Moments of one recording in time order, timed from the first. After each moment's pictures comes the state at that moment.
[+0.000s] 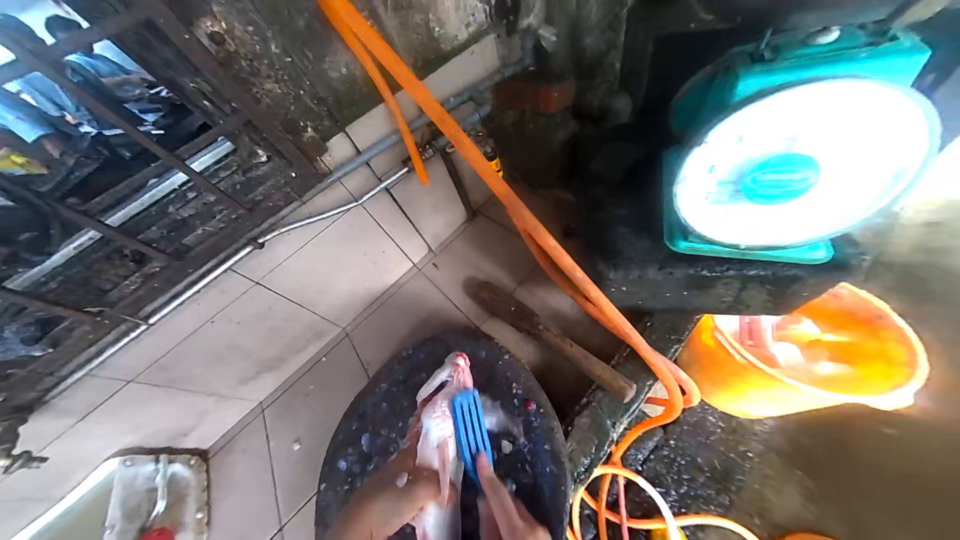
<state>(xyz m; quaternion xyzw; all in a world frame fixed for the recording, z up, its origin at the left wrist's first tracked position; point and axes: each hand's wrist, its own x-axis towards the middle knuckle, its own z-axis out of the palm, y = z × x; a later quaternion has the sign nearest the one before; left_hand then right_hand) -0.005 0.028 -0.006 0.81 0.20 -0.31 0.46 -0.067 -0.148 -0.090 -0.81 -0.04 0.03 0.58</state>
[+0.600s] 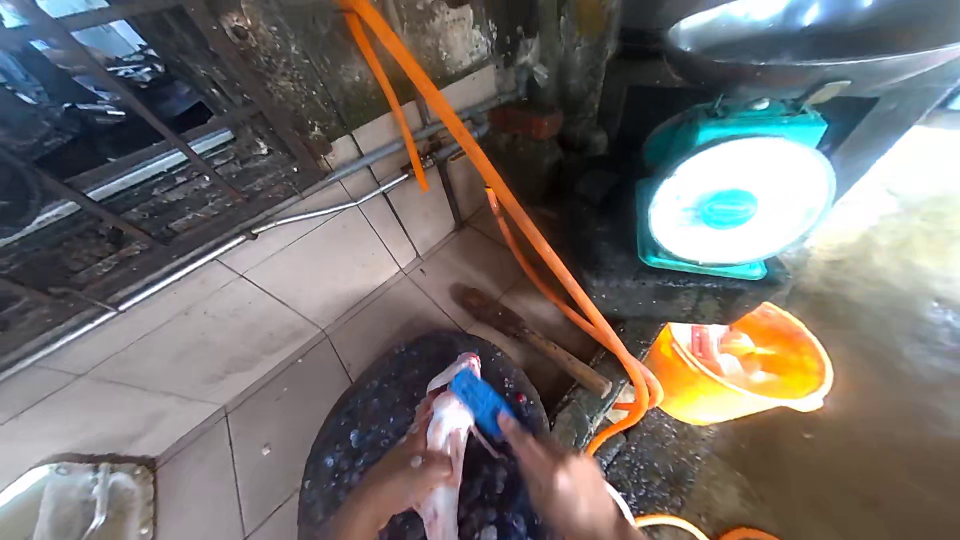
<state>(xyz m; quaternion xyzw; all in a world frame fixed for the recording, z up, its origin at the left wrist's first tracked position) 0.000 0.024 -0.006 0.82 0.15 -0.34 0.44 -0.020 -0.209 -0.087 -0.93 -0.14 -0.11 0.32</state>
